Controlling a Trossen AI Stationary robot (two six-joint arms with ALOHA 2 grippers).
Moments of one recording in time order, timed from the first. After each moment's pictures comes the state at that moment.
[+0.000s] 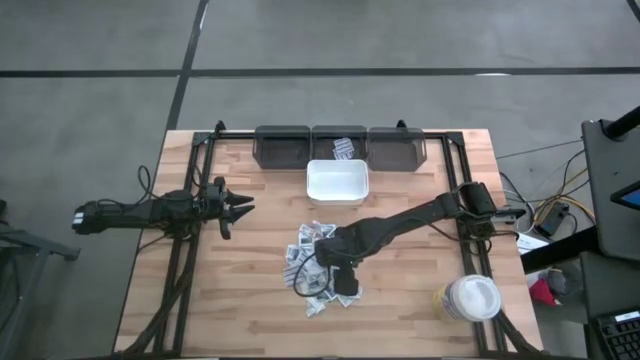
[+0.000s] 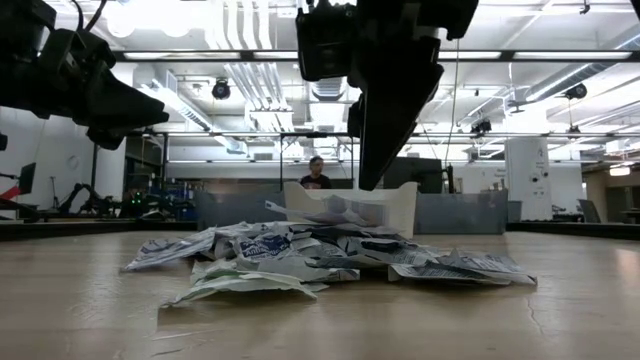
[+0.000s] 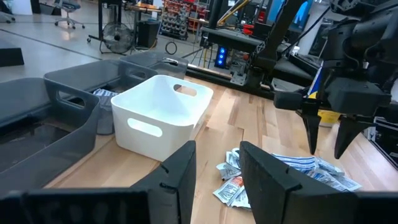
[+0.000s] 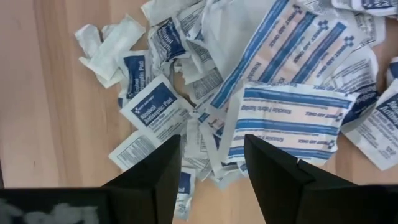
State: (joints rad) left arm 0.00 0.12 0.06 -0.11 -0.24 -0.24; right arm 0.25 2.01 1.54 -0.77 -0.13 0.36
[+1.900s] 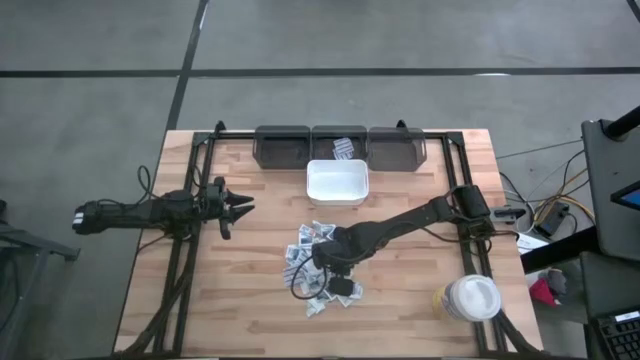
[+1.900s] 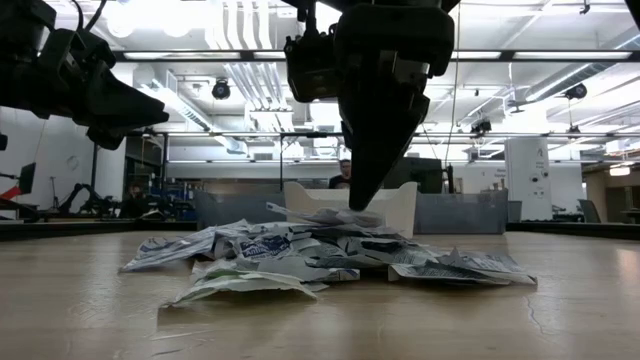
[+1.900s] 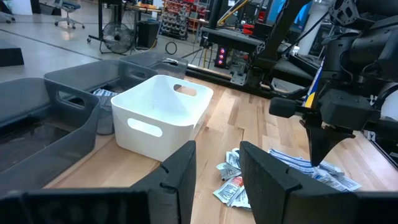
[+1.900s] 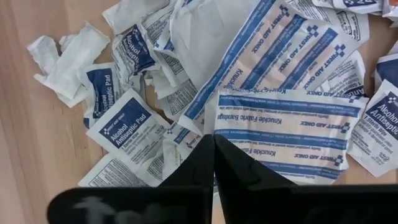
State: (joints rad) left arm 0.00 0.12 0.06 -0.11 -0.24 -0.24; right arm 0.25 2.06 1.56 -0.75 -0.05 0.41
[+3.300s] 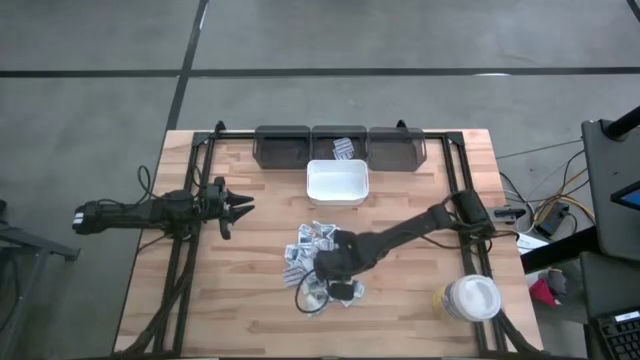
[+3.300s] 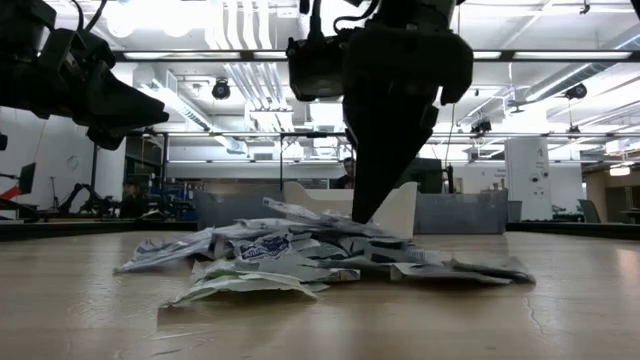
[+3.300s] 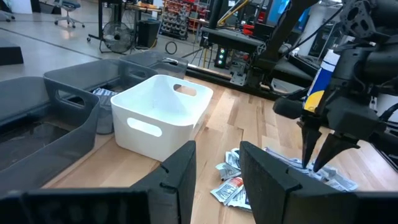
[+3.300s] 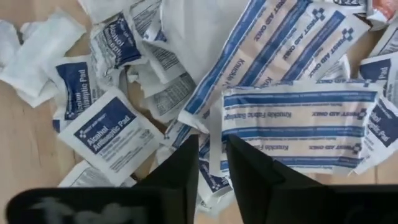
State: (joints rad) left arm 0.00 0.11 0.06 -0.11 -0.24 -0.24; right arm 0.31 2.09 1.56 -0.77 0.11 0.42
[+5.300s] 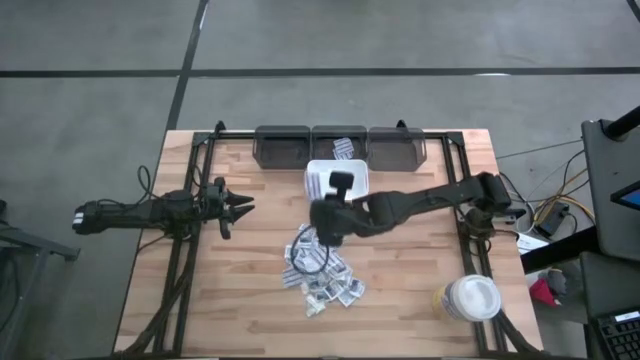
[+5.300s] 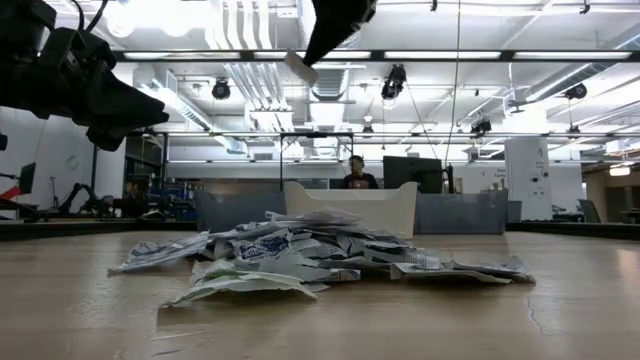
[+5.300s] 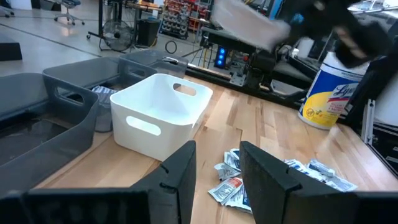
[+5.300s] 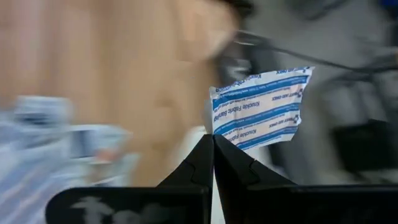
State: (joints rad) left arm 0.00 0.12 0.06 -0.11 -0.24 -0.26; right arm 0.19 1.88 1.75 -0.80 0.71 0.00
